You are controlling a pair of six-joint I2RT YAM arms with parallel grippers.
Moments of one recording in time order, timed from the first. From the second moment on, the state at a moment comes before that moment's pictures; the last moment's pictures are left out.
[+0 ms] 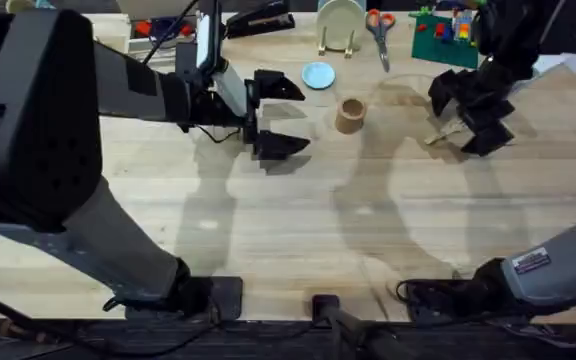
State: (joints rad) left arm -0.06 1.86 0.84 0.01 1.31 0.98; right arm -0.06 1.85 1.25 -0.90 0.18 1.09
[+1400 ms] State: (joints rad) left arm -0.06 1.86 0.84 0.01 1.31 0.98; right arm -0.04 1.81 1.24 -0.93 0.10 0.96
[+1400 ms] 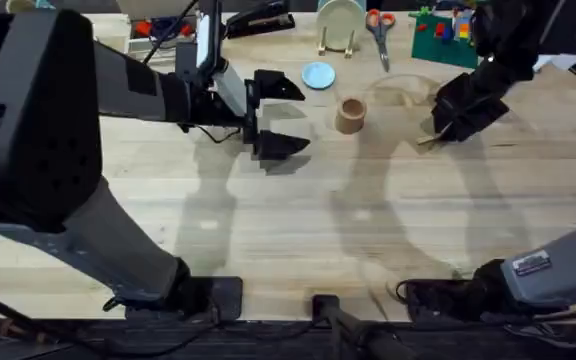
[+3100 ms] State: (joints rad) left arm -0.06 1.86 0.84 0.01 1.31 0.98; right arm -0.21 1.34 1.23 -0.75 -0.85 -0.73
